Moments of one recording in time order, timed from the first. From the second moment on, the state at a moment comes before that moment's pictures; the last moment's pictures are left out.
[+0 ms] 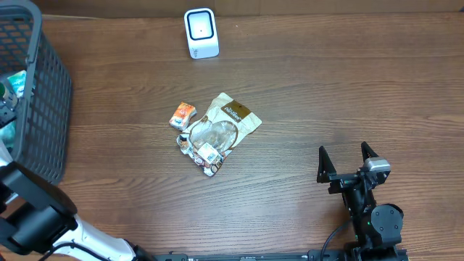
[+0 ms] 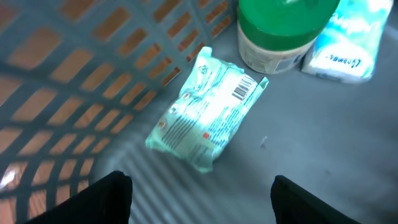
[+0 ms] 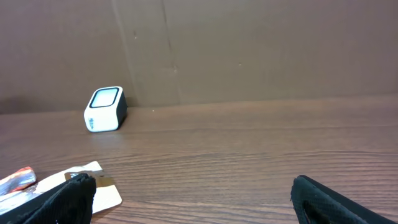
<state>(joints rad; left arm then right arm) 0.73 1.95 1.66 -0.70 -0.26 0.00 0.12 0.01 0.02 -0.04 -0.02 0.12</state>
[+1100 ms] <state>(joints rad) 0.73 2.20 1.67 -0.62 -0.34 0.14 0.12 0.01 0.02 -0.03 -0.02 0.12</state>
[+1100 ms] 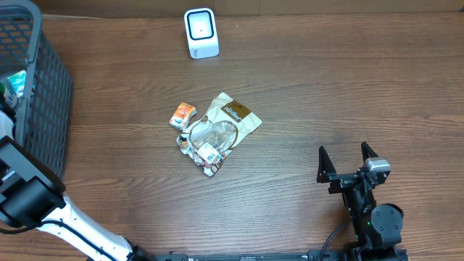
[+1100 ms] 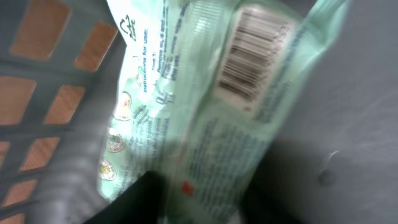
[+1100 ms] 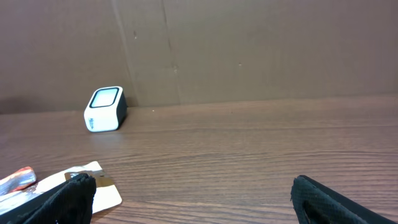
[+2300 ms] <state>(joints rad) 0.61 1.29 1.70 -1.07 0.21 -0.07 0.12 0.01 0.02 -0.03 -0.02 0.12</state>
